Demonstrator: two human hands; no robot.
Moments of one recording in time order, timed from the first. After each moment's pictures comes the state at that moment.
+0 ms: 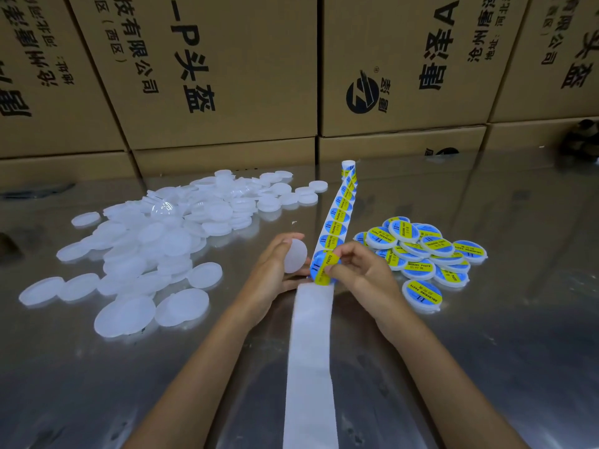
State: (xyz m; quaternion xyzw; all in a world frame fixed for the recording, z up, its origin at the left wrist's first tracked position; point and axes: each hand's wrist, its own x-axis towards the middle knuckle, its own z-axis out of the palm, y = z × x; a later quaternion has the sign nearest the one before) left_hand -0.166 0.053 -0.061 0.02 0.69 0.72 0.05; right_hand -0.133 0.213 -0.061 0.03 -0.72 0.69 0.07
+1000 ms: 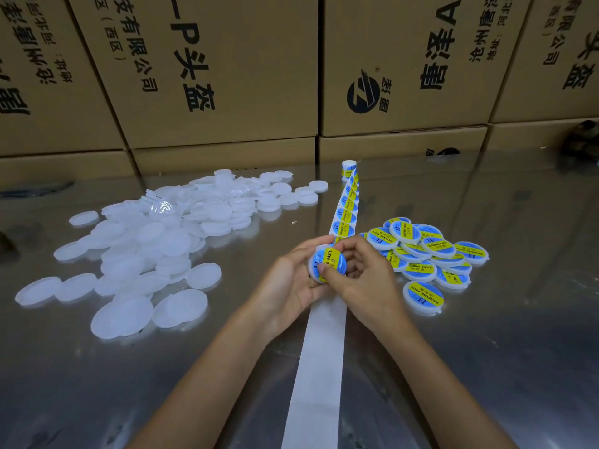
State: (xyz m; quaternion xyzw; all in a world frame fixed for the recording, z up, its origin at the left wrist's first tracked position) left_hand -0.142 0.075 -0.043 0.03 0.49 0.85 0.19; right_hand -0.132 0.205 -0.066 0.08 -0.75 0.63 0.21
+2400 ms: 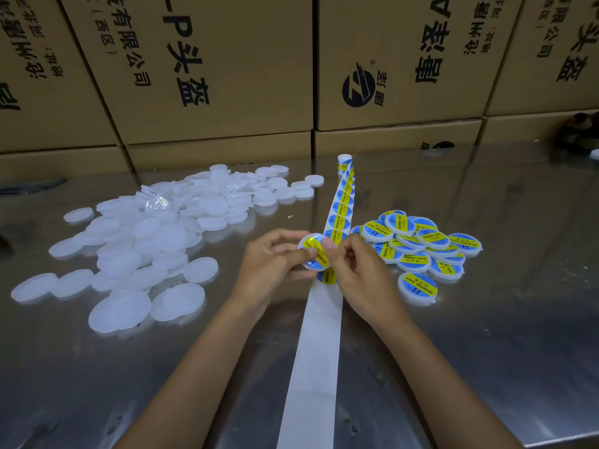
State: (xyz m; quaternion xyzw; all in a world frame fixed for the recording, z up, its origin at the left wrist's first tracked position) left_hand -0.147 0.057 -0.048 0.04 0.66 0.75 0.01; right_hand -0.143 0.216 -0.084 0.07 -0.83 0.50 0.22
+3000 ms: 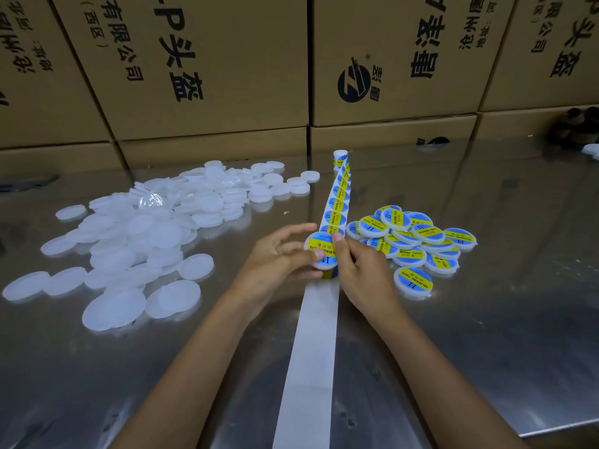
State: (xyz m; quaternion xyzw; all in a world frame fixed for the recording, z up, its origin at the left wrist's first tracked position) left_hand -0.144 0.060 -0.047 0.12 0.65 0.74 0.09; right_hand -0.144 0.219 -0.086 0.04 -0.85 0.47 0.23
